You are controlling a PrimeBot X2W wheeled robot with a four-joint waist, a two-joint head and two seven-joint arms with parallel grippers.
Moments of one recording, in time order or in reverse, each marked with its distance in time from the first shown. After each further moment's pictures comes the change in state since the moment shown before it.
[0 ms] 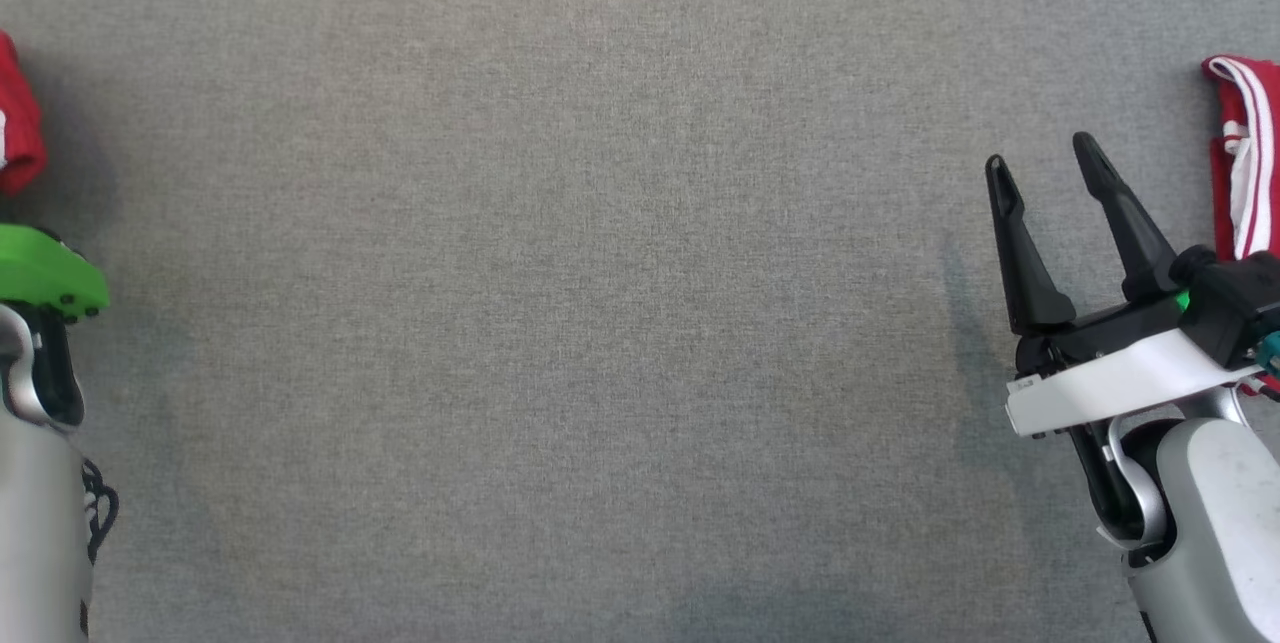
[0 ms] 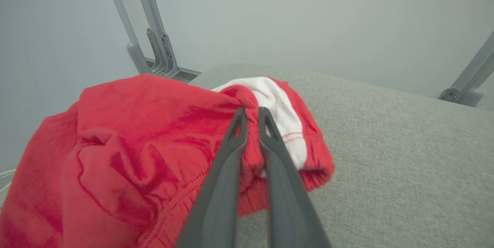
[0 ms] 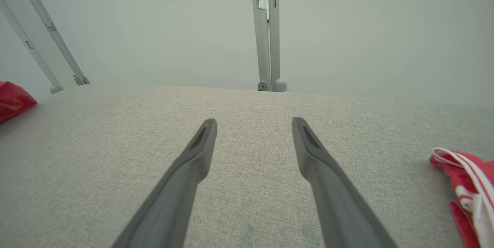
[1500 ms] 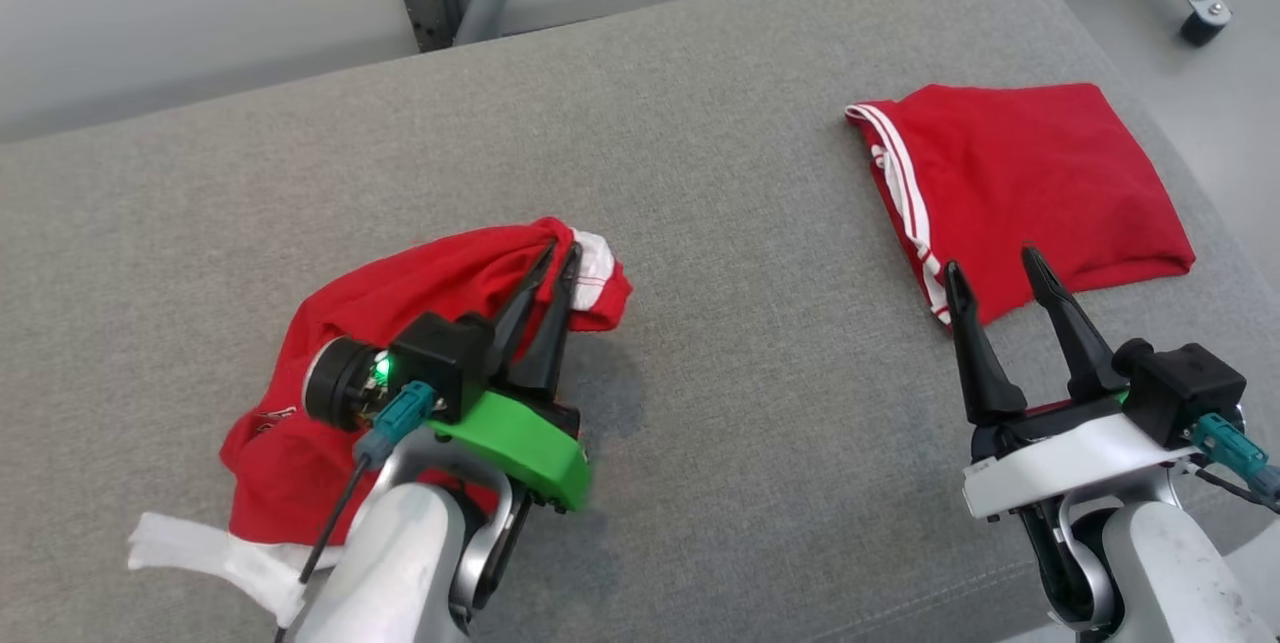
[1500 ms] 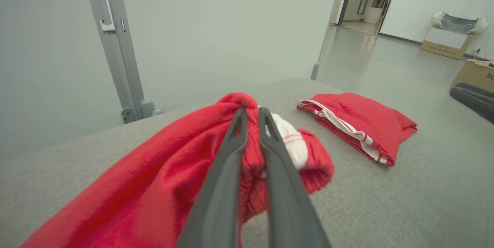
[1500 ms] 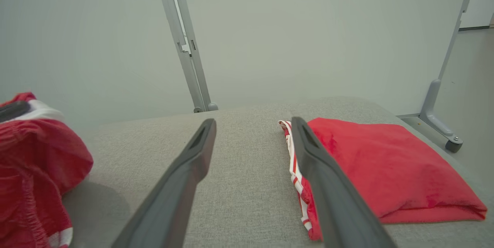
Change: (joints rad) left arm 0.460 -0.280 -0.481 -0.765 0.147 -0.019 0.204; right arm 0.125 0.084 0.012 0.061 0.013 0.000 -0.034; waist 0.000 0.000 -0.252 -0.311
